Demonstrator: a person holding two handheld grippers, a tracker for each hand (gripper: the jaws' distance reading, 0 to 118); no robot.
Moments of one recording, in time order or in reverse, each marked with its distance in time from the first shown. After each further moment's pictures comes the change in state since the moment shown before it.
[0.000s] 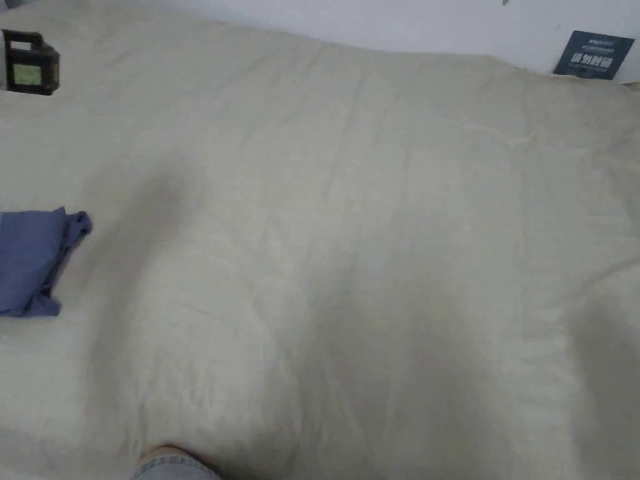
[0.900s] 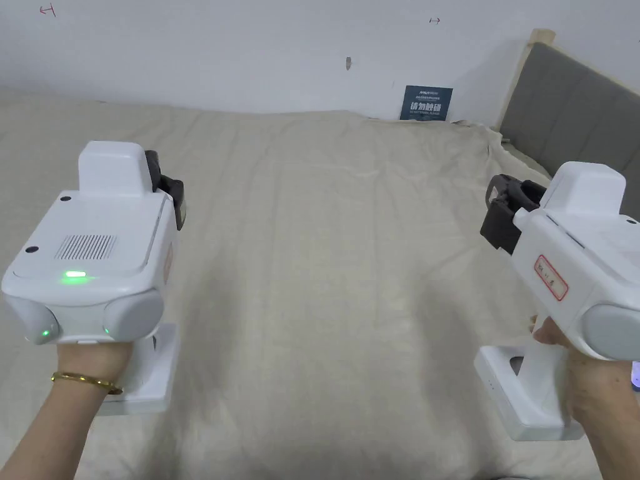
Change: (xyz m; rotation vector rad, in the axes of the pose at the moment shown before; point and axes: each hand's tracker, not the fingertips) left arm 0.175 -0.044 0.208 0.230 -0.467 0.219; right arm 0.001 0.016 0.040 0.261 0.123 0.112
